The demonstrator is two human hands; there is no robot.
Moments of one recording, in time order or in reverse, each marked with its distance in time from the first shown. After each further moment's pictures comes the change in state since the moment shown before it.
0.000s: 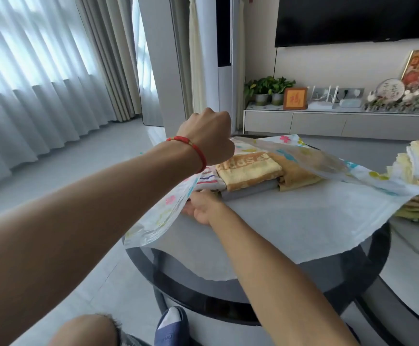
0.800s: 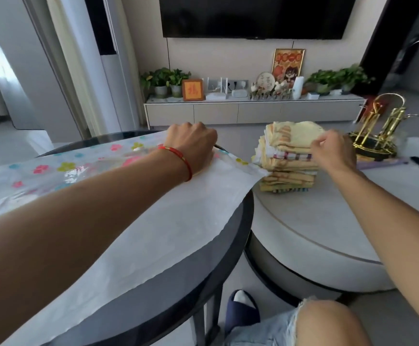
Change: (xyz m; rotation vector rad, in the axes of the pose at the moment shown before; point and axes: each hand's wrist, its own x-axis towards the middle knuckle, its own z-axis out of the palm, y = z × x) left_hand 0.084 0.218 0.099 0.191 0.084 0.418; right_hand -0.267 -0.181 -0.455 -1.252 1.494 -0.335
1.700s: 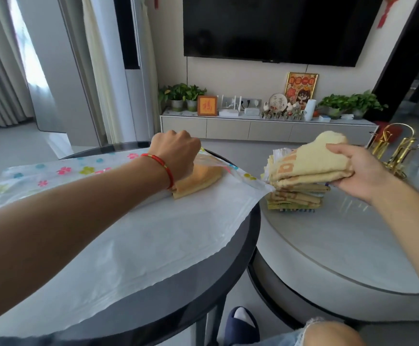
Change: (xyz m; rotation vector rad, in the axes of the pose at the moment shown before) left_hand -0.031 -0.048 -0.018 0.016 -0.031 -0.107; right_hand -0.033 -0.032 -0.083 1.355 -0.672 0.370
